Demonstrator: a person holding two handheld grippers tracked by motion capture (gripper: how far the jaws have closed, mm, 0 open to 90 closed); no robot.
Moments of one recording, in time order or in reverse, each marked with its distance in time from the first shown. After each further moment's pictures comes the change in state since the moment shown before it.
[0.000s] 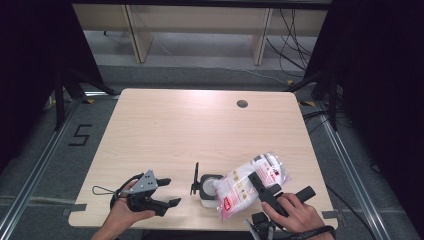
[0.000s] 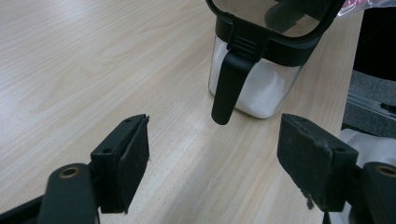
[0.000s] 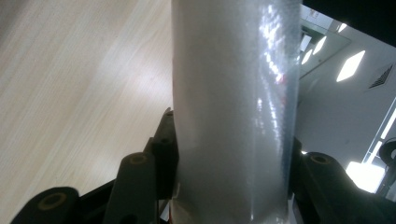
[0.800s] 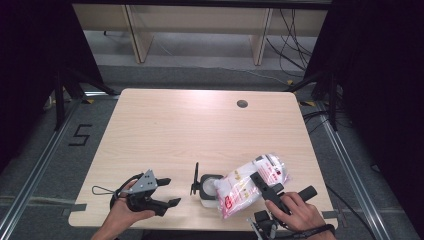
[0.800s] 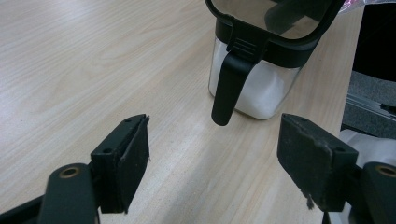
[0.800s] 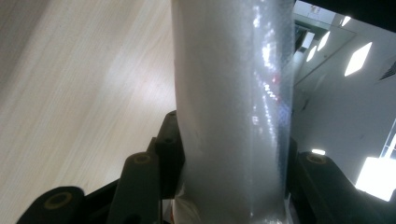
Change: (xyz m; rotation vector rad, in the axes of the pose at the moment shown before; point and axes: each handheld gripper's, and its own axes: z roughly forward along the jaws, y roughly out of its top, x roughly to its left) left arm 0.000 0.001 -0.001 -0.008 0.005 -0.003; right arm 0.006 -0.006 0.002 -0.044 -0.001 0.101
